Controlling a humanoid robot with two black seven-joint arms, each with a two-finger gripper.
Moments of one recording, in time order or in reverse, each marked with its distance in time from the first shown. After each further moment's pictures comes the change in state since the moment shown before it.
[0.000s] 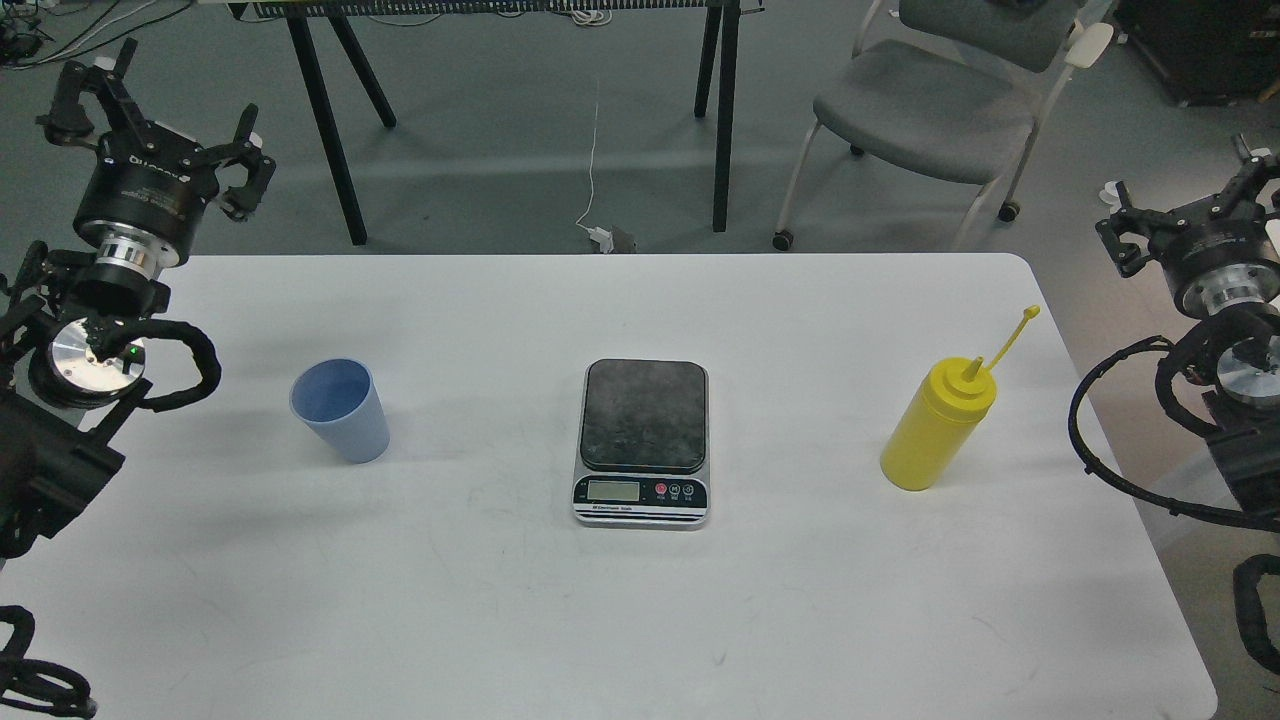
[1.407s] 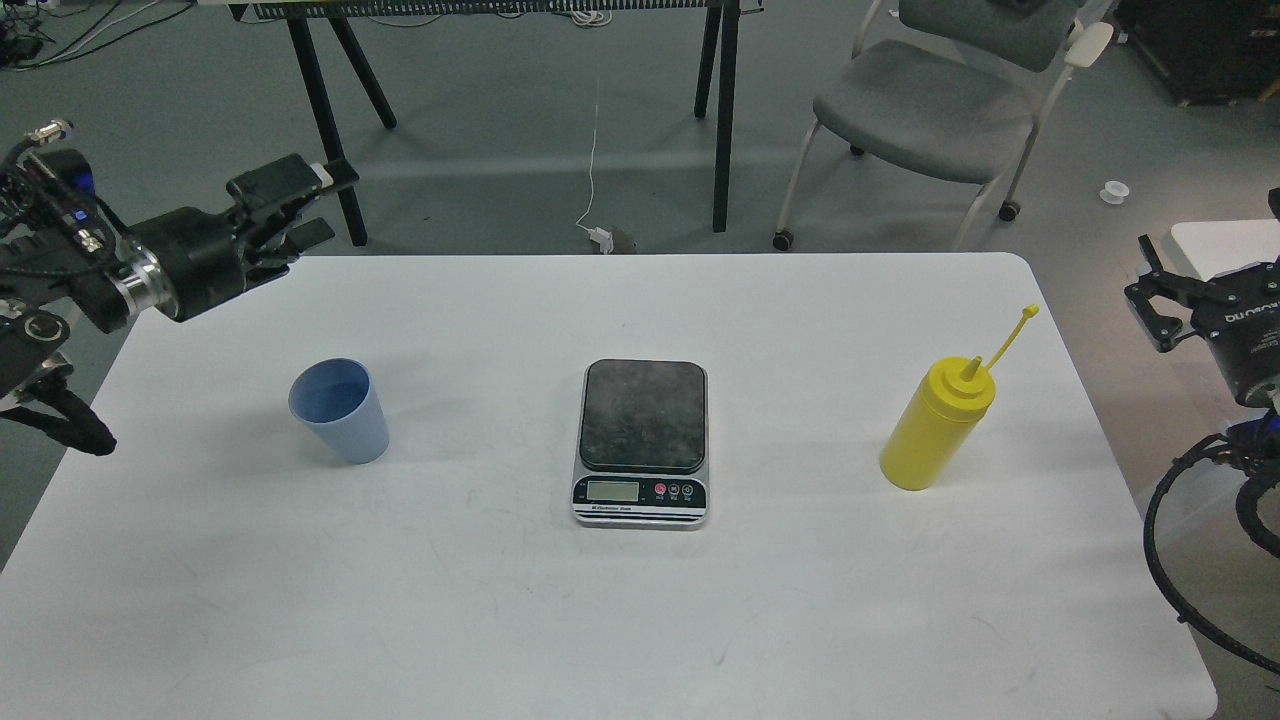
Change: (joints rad) left arm 0.000 0.247 0.128 -0.309 1.446 0.079 -0.026; right arm -0.546 -0.287 0.290 0.788 0.034 0.000 0.011
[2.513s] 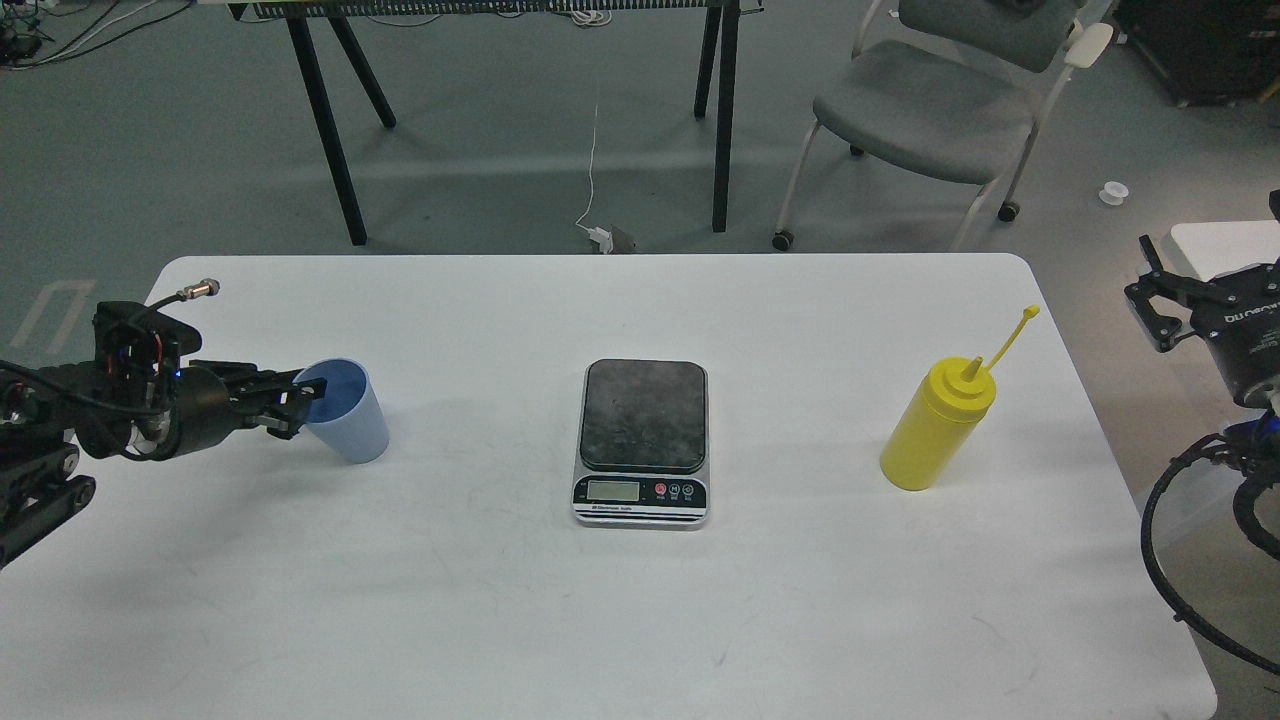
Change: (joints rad) left arm -0.017 -0.030 0.471 0.216 0.571 0.402 -0.083; right arm -0.005 0.005 0.012 -0.008 -0.003 0.000 0.000
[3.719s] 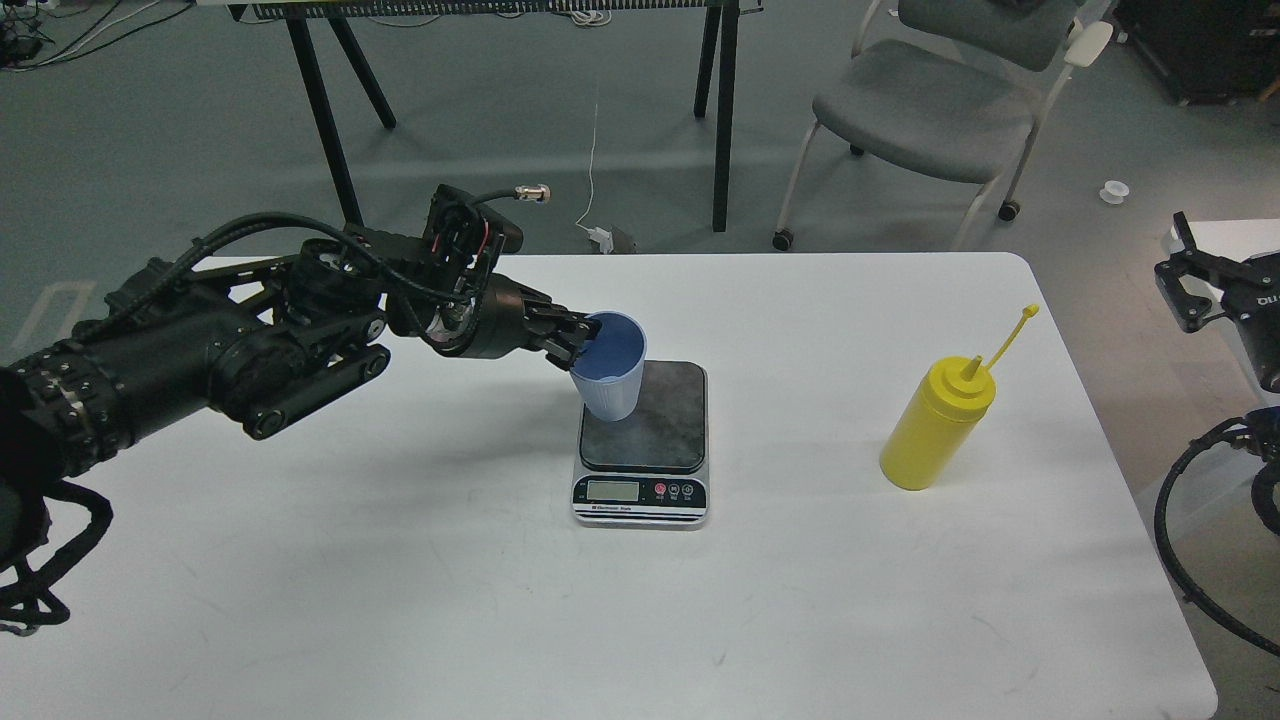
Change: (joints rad) left arm -0.373 -0.433 0.114 -0.086 -0.029 -0.309 0.111; right arm 0.000 0.001 0.064 0.001 0.001 0.000 0.001
